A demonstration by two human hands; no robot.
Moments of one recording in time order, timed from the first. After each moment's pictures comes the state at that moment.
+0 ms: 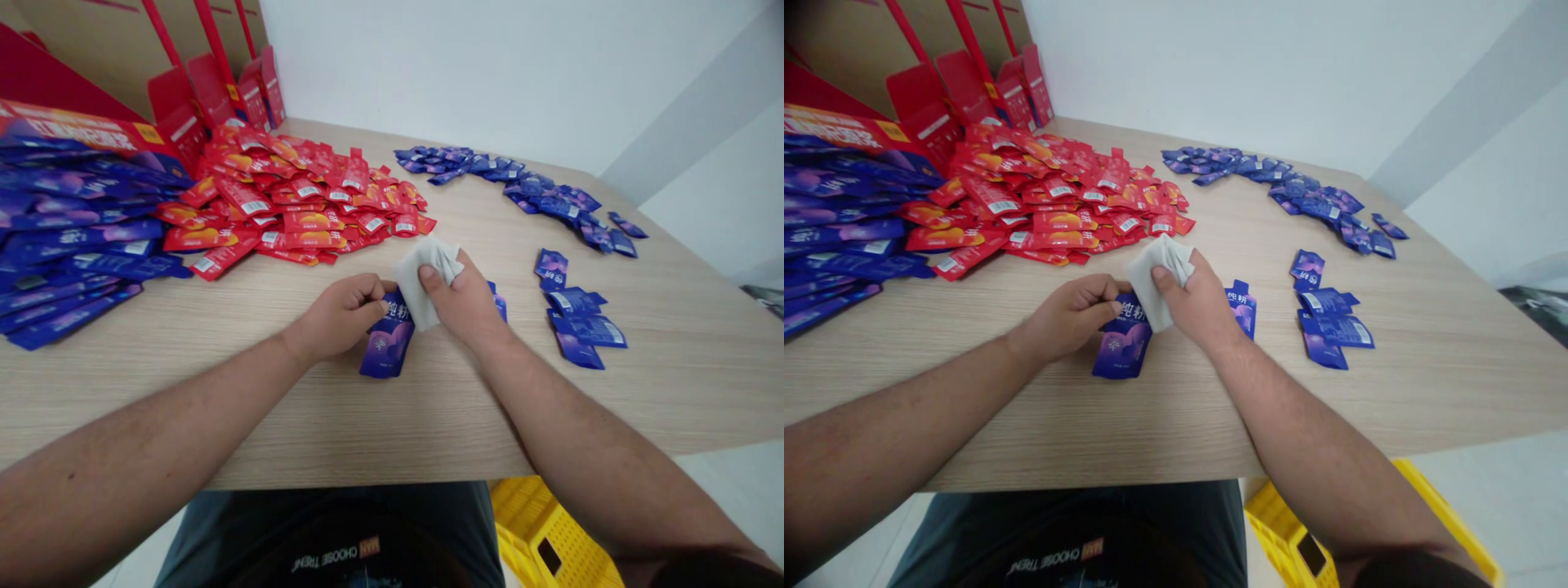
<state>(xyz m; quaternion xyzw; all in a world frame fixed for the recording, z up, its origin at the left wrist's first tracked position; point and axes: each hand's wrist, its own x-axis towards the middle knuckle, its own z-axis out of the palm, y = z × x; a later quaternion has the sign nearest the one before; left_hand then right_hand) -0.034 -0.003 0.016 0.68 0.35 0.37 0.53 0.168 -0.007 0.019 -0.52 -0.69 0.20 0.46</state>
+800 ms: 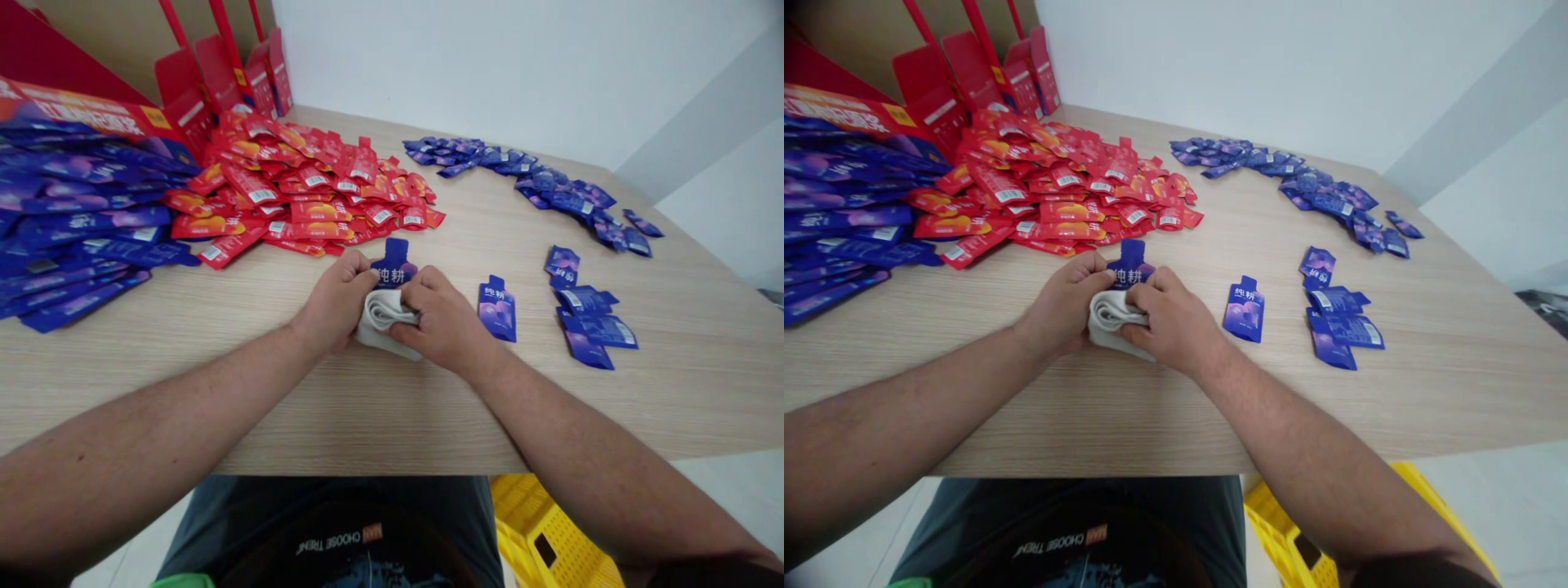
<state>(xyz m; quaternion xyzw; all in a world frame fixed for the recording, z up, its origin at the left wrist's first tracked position) -0.021 -0.002 0.012 0.46 0.46 0.51 0.56 0.146 -0.031 0.019 -0.45 -0.84 0.12 0.27</state>
